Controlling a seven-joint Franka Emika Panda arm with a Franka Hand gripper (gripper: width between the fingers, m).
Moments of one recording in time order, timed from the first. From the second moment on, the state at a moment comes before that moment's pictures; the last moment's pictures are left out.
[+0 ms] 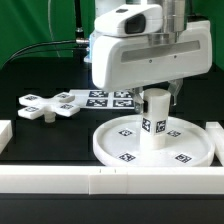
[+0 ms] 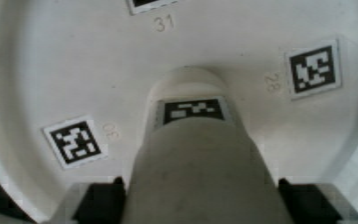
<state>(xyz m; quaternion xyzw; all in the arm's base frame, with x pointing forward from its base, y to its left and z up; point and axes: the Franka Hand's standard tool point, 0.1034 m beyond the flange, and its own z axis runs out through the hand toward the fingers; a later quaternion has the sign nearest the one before) 0.557 0.038 0.070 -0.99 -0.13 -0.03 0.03</state>
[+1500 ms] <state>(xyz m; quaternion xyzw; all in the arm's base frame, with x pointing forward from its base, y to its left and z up) 0.554 0.037 0.070 -0.87 0.48 0.01 0.09</state>
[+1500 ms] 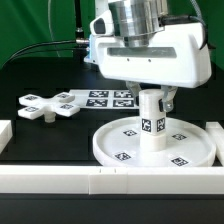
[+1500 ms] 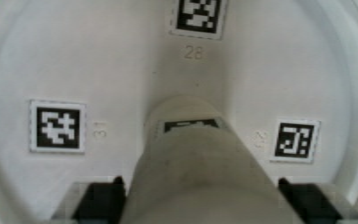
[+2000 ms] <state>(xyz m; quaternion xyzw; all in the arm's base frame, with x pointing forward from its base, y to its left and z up) 0.554 0.040 0.069 -0.84 0.54 0.02 0.10</state>
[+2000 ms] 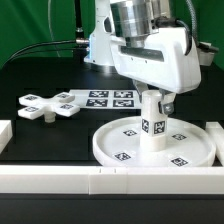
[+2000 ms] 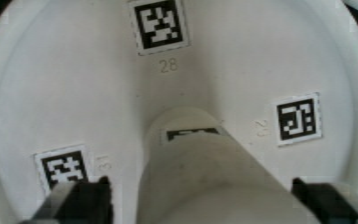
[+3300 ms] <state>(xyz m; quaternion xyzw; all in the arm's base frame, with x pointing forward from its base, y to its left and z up) 0.559 0.045 0.072 -1.00 0.02 -0.03 0.08</state>
